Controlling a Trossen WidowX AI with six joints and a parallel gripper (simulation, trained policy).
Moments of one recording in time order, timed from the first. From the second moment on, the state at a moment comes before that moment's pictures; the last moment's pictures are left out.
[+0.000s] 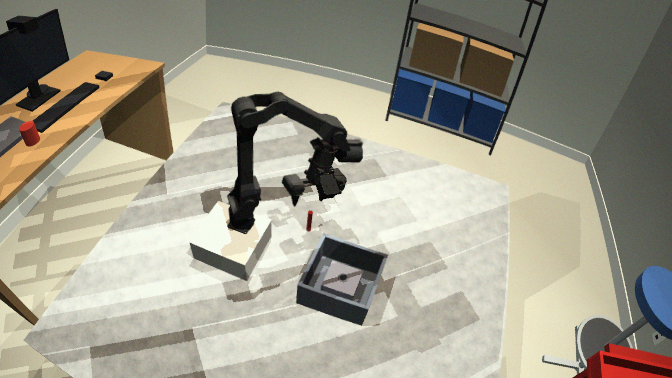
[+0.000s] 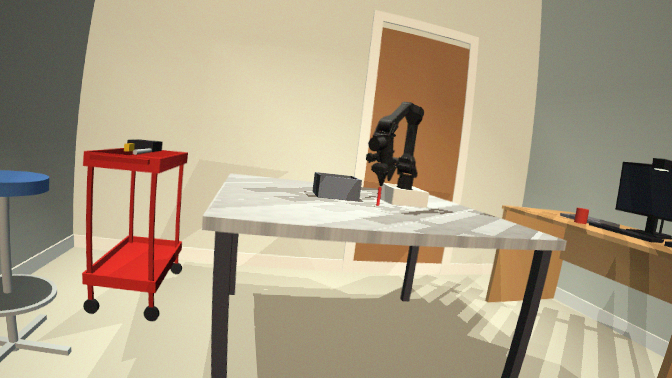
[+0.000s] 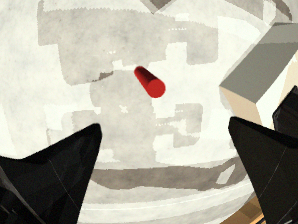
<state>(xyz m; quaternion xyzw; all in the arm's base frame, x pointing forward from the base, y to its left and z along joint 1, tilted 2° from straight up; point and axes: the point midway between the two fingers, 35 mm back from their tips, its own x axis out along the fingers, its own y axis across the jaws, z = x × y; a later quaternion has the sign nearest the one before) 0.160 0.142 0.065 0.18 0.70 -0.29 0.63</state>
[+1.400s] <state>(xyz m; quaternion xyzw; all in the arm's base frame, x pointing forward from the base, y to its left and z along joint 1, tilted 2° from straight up) 0.176 0.119 -0.022 0.15 0.66 -0.33 0.65</state>
